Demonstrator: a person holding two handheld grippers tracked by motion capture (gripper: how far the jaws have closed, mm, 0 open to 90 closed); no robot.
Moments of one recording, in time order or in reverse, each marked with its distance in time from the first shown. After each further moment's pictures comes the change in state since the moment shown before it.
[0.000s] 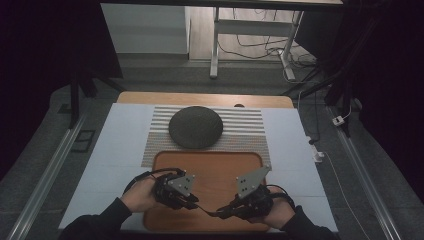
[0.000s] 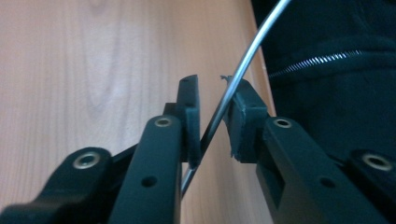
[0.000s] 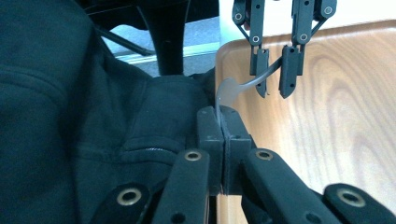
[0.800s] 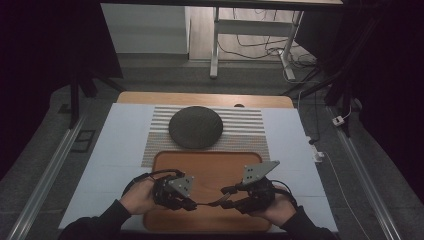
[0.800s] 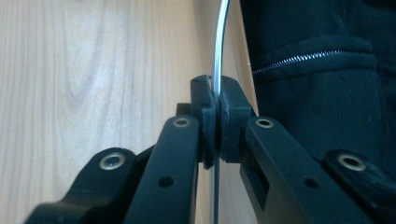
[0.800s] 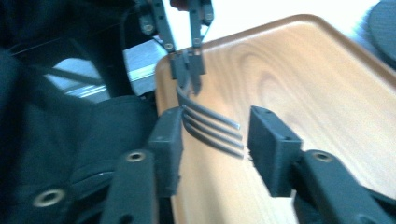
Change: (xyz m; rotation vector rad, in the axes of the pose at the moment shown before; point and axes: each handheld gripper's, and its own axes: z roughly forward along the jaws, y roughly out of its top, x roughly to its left) left arm -0.001 -0.002 -0.002 0.005 -0.040 -0.120; right arm -0.013 -0.011 -0.008 -0.088 -0.228 0.168
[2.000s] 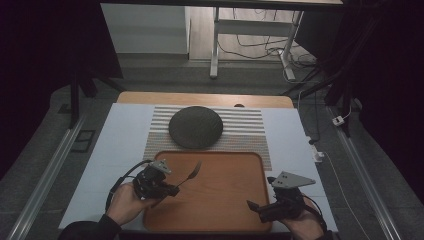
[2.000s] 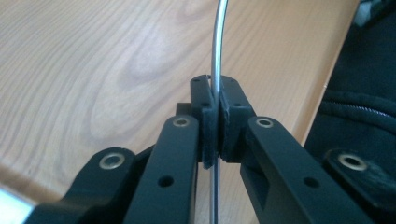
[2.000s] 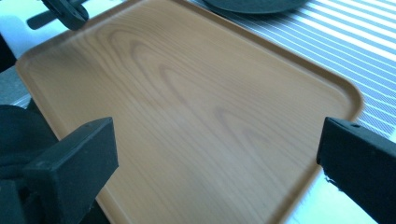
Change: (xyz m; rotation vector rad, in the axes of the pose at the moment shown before) left arm 0.002 -0.050 -0.022 -0.097 0.204 -0.607; right arm 0.012 -0.052 -0.047 -0.032 -0.510 0.209
